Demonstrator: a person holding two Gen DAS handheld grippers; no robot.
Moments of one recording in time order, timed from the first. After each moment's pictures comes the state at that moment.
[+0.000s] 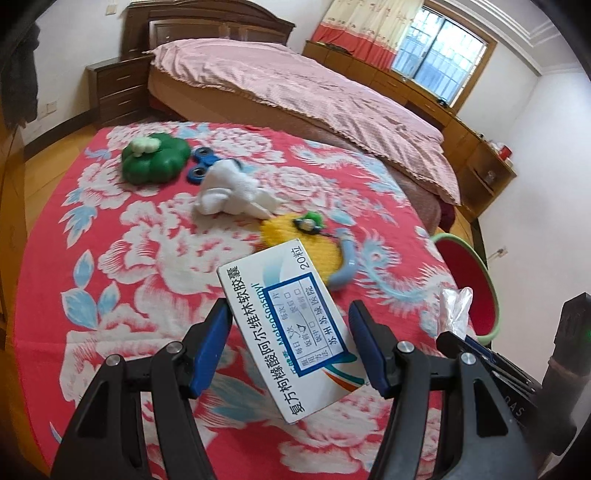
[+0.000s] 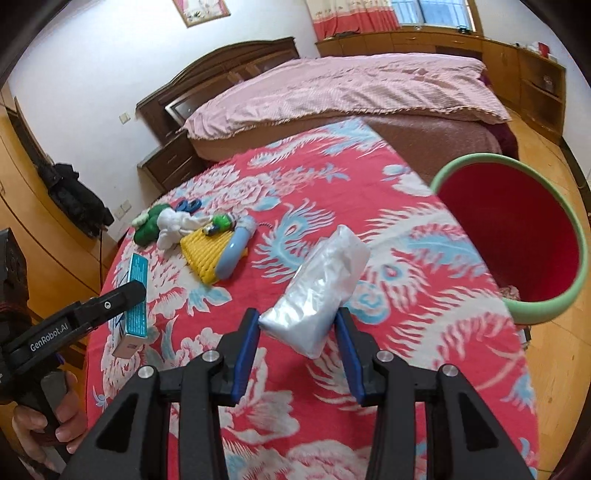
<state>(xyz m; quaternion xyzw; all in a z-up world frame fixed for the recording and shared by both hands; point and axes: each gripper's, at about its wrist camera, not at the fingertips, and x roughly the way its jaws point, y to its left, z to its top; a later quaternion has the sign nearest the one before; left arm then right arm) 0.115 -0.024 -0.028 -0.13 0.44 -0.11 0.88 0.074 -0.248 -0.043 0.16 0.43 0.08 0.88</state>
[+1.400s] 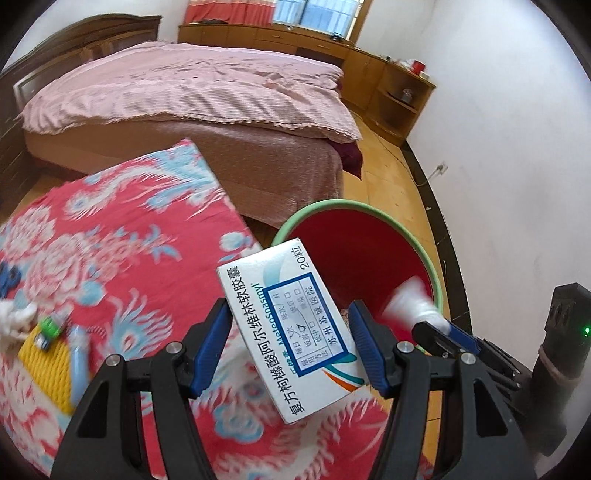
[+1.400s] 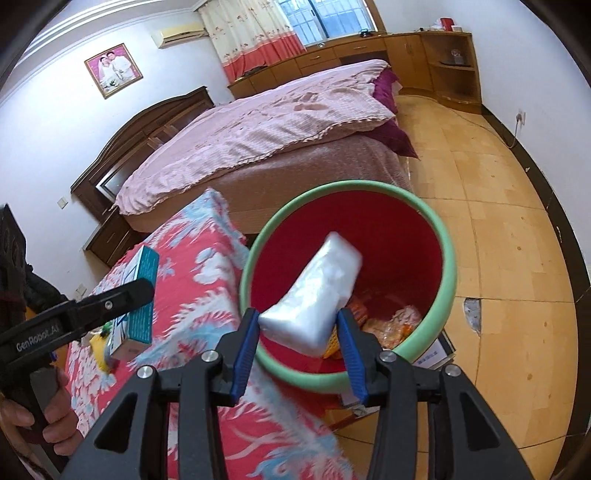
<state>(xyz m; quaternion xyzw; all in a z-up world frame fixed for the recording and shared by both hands) 0.190 -0.270 -0.016 0.01 0.46 -0.28 0.85 0.077 -0.440 -0.052 0.24 0.38 -0.06 0.89</state>
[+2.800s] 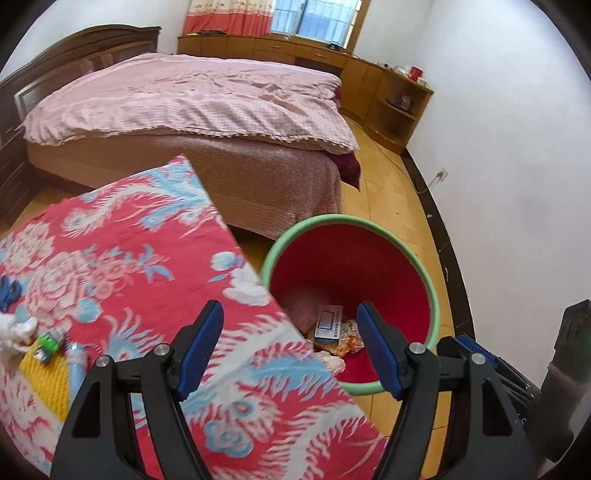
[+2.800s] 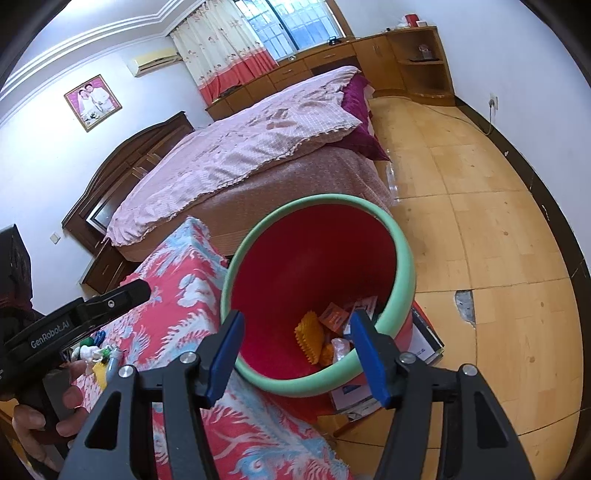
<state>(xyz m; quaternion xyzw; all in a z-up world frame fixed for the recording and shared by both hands) 0.188 -0.272 -0.005 0.01 0.44 -0.27 0.86 0.051 -0.468 -0.045 0.28 0.36 -0.09 0.89</state>
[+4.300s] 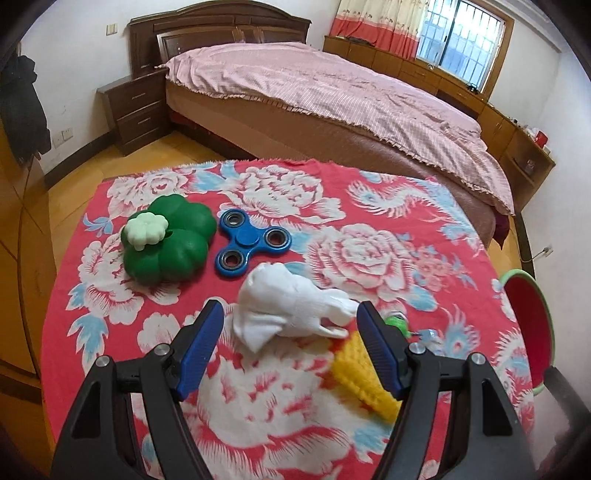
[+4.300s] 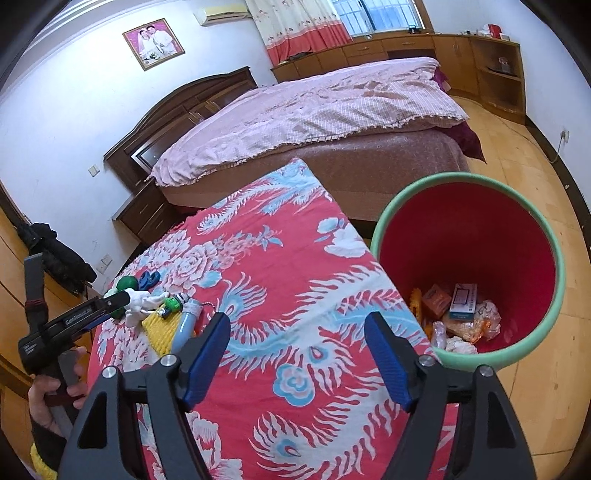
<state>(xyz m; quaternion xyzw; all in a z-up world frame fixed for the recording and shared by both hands) 0.239 0.001 -0.039 -0.06 0.45 -0.03 0.89 0.113 -0.311 -0.035 0.22 0.40 0.02 0.89</state>
